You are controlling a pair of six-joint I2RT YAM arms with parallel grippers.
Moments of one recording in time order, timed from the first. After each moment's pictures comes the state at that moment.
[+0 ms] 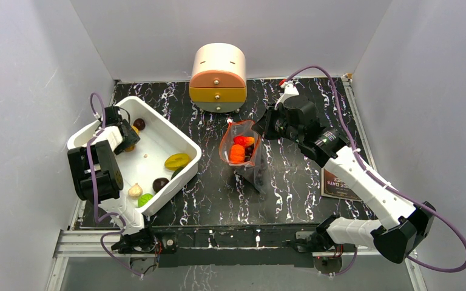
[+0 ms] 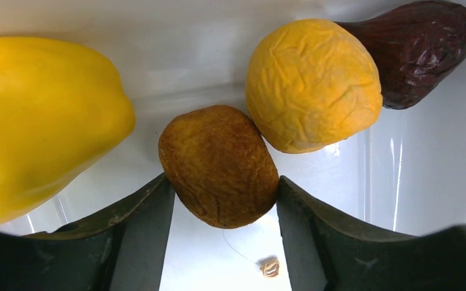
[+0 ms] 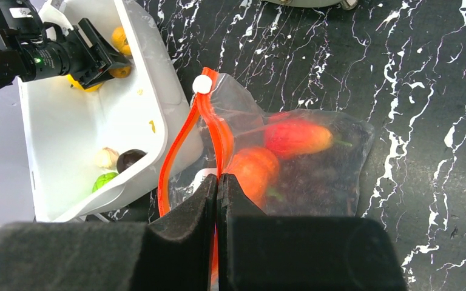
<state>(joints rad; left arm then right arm) 0.29 1.75 1.07 -0.33 -0.19 -0.36 0.62 1.19 1.23 -0.48 -0.03 0.54</state>
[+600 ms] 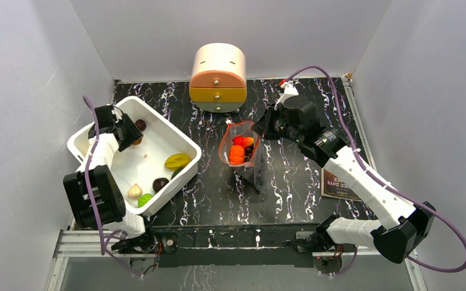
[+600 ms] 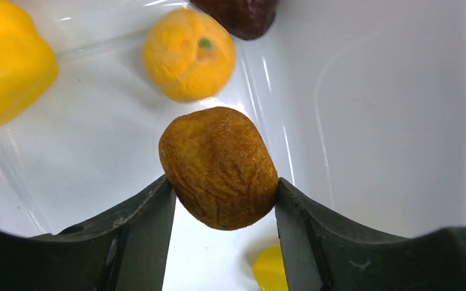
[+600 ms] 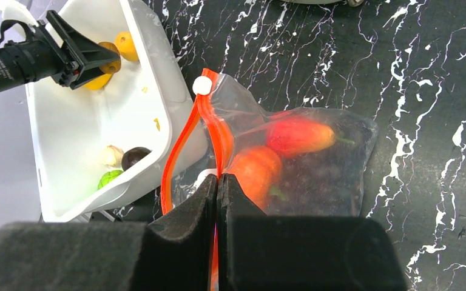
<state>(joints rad) 0.29 1.51 1.01 -0.41 0.07 -0.38 0.62 1.19 1.23 -0.48 -0.04 0.55</state>
